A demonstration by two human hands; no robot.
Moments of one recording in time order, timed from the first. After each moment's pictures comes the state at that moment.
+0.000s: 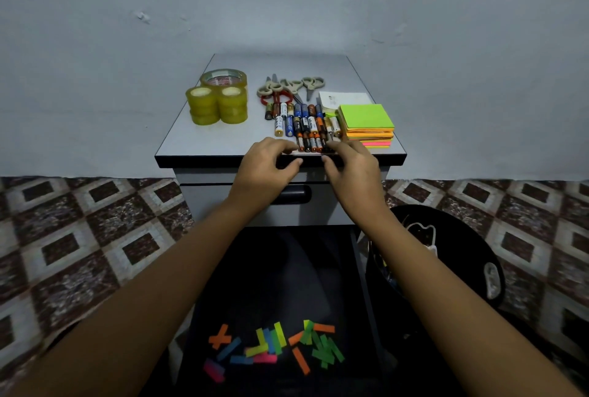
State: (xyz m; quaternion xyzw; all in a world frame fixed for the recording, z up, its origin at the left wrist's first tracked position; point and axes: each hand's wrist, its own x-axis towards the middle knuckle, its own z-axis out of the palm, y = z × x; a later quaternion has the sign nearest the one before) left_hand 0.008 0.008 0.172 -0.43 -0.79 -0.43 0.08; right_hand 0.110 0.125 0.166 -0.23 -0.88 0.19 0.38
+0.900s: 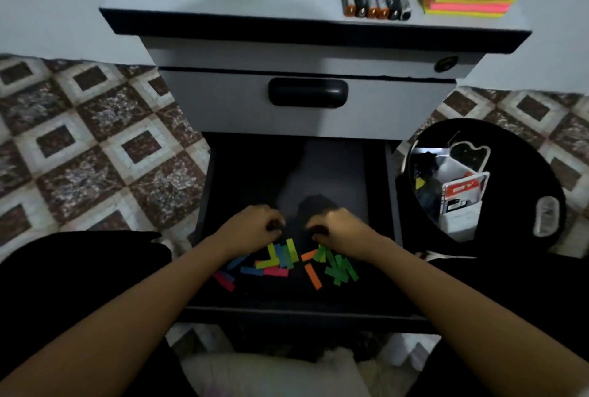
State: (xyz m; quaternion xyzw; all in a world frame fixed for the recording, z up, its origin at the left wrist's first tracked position) left_hand 0.025 -0.079 -0.039 -0.44 -0.83 -0.14 -0.32; right_hand 0.147 0.083 -0.031 -0.09 -0.94 0.27 -0.21
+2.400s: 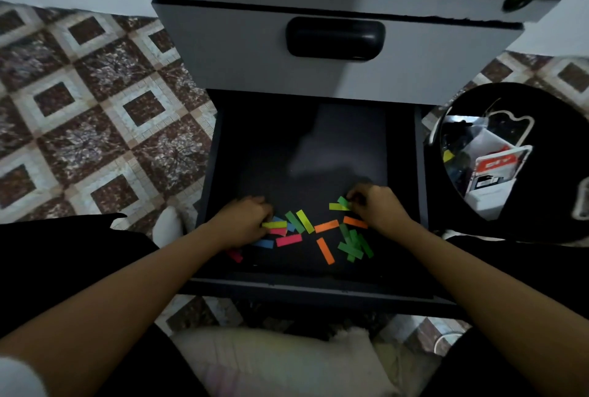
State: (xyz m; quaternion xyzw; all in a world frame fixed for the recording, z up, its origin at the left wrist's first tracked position) left_hand 0.023 -0.112 -0.090 -0.49 -0.81 0.01 -0.30; right_hand 0.165 0.110 -0.091 -0.27 -0.91 0.30 -0.12
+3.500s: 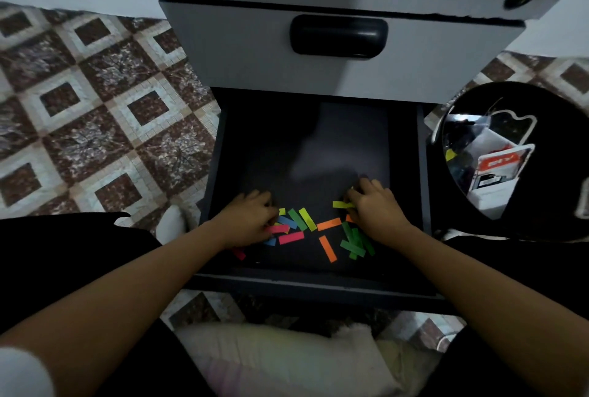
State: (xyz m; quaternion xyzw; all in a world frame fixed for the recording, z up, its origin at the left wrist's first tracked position) left_hand 0.028 -0.116 -0.088 -0.54 -0.80 0.06 -0.26; right_hand 0.169 0.096 -0.084 -0.14 -0.97 0.09 -0.18
